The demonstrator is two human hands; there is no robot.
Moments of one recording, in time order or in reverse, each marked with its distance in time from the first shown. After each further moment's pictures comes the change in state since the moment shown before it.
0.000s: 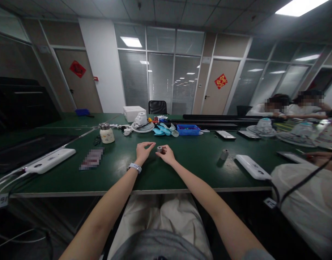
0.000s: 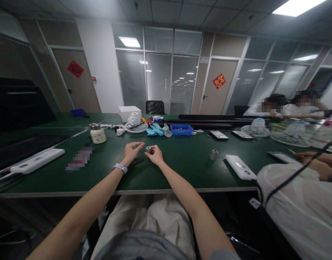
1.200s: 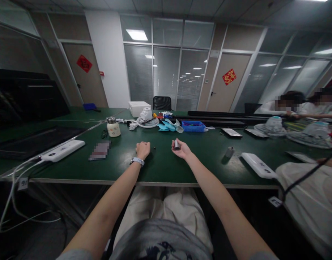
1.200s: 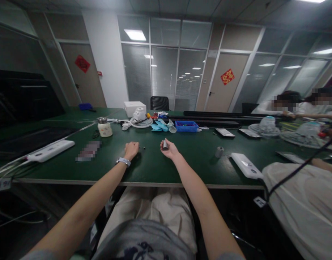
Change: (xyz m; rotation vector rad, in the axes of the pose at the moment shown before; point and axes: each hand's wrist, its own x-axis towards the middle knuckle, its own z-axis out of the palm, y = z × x) left_hand -0.008 -0.007 -0.020 0.424 -0.062 -0.306; right_hand -0.005 -0.043 -0.054 1.066 -0.030 0.677
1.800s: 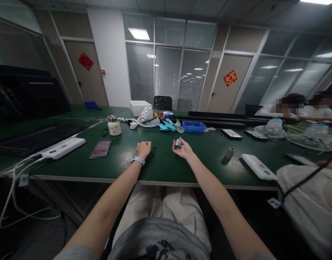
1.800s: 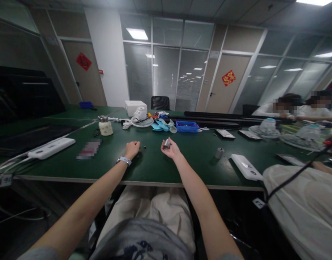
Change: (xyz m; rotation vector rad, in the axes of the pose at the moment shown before) left_hand 0.001 -0.003 0.002 0.035 0.006 0.046; right_hand -0.010 -0.004 0.002 0.121 0.036 0.078
